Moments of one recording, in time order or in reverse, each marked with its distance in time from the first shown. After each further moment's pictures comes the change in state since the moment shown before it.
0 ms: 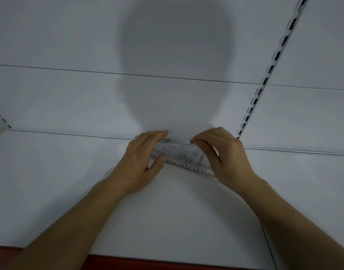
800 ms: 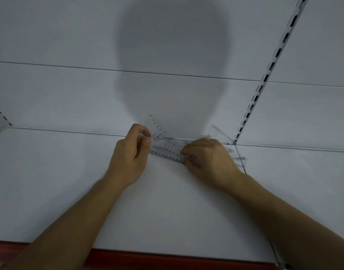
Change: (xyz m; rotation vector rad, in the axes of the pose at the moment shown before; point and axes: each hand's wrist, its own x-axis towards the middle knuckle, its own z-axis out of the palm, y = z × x) left_hand -0.003 0.007 -0.013 -0.202 0.198 -0.220; right_hand -0.010 0.007 0.034 -0.235 -0.282 0.009
